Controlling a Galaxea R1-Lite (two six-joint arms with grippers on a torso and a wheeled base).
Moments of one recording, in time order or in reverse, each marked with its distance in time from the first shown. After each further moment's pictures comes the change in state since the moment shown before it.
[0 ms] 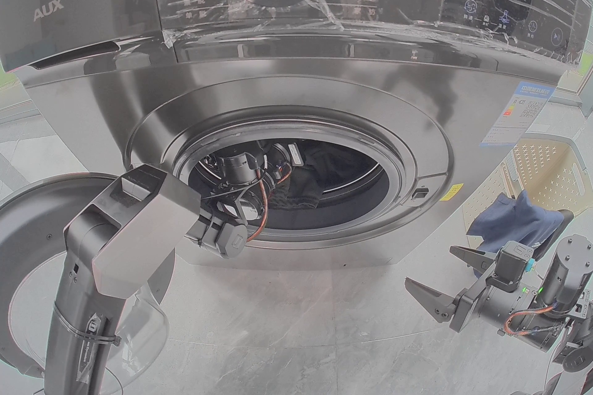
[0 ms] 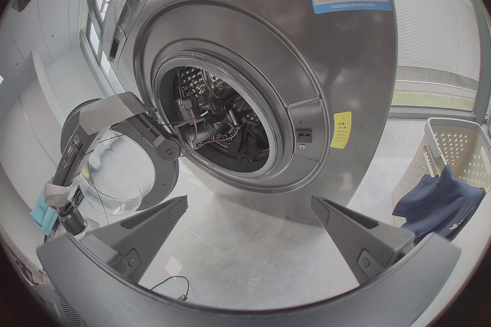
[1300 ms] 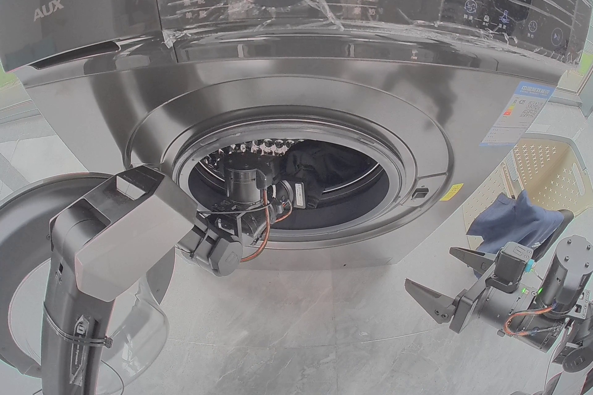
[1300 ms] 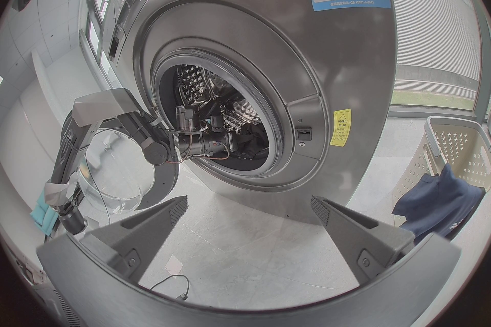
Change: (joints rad) left arm -0.028 -0.077 0.206 0.185 -0.042 0.071; right arm 0.000 0.002 0.003 0.001 0.001 0.002
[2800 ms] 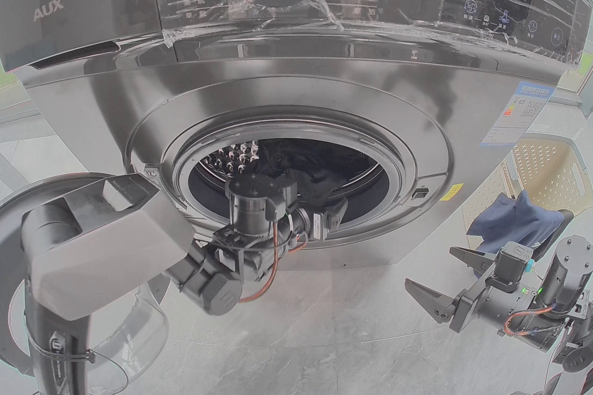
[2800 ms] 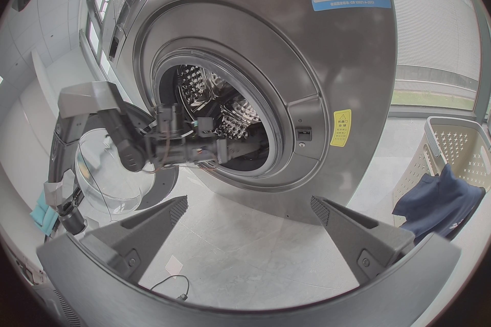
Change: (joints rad) left arm -0.121 -0.143 0.287 -0.102 0.004 0.007; right arm 0.000 0.000 -0.001 -0.001 0.000 0.000
